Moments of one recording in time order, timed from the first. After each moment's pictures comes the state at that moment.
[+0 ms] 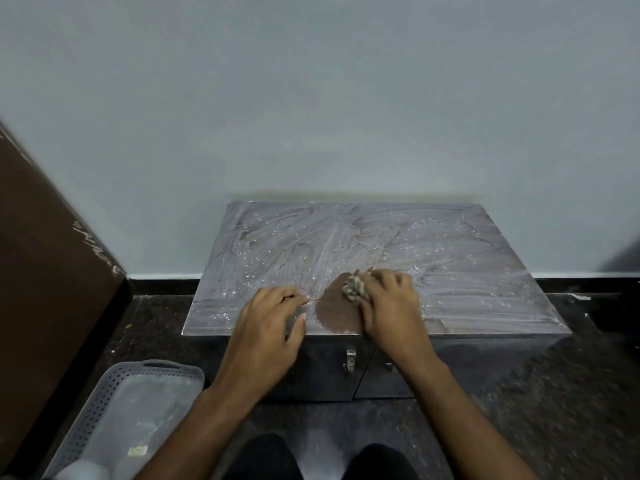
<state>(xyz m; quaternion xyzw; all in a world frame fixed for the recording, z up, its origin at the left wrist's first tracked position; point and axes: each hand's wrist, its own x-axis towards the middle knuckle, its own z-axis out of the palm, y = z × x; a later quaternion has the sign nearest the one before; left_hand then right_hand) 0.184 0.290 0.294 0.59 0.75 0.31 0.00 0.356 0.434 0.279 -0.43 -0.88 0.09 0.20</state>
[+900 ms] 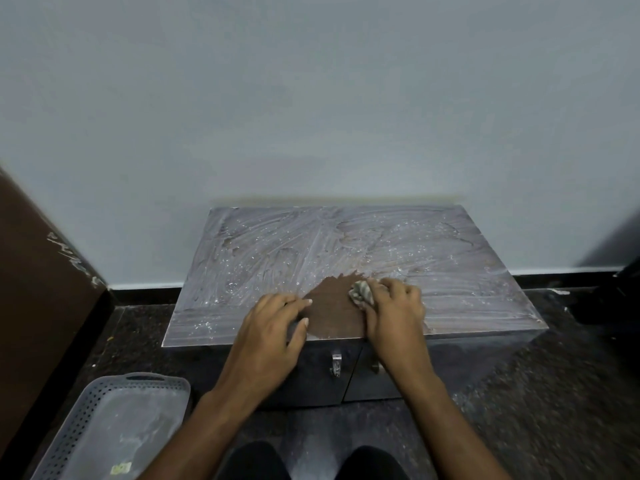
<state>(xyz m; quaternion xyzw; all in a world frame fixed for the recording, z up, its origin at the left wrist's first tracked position) 0.198 0.308 0.286 0.61 0.72 0.32 0.03 0.375 0.432 0.270 -0.51 -0.82 0.09 0.25</state>
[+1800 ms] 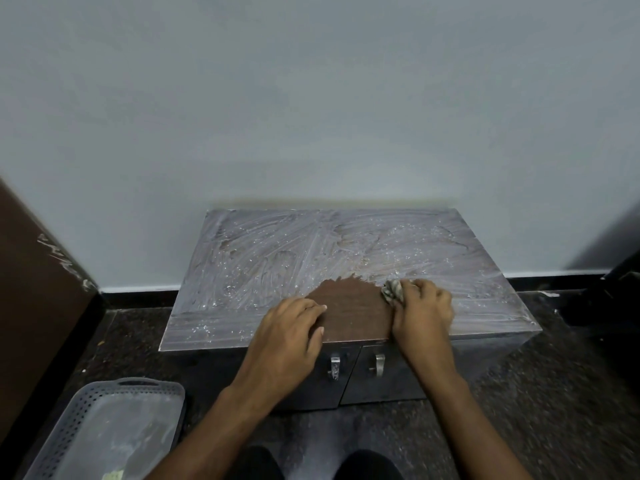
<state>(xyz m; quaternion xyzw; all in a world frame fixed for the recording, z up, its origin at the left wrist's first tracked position) 0.212 0.320 0.283 0.66 0.70 0.28 0.02 0.406 0.455 0.270 -0.58 -0.77 0.05 0.24</state>
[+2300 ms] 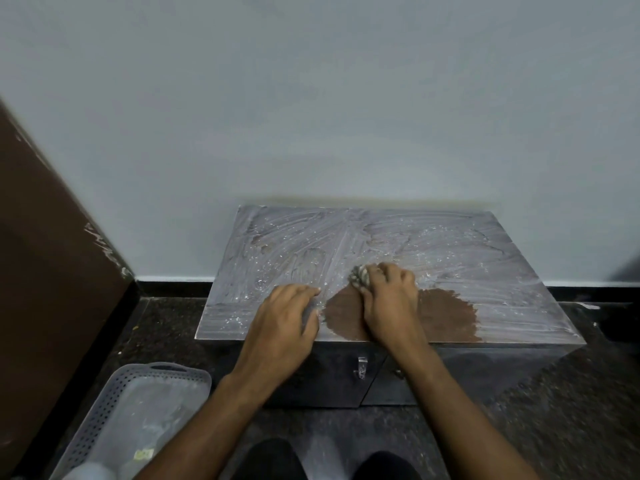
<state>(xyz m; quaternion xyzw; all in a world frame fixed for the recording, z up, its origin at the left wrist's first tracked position) 0.174 0.306 0.291 0.59 0.74 0.32 0.02 0.324 0.442 0.286 -0.47 -0.85 0.12 0.22</state>
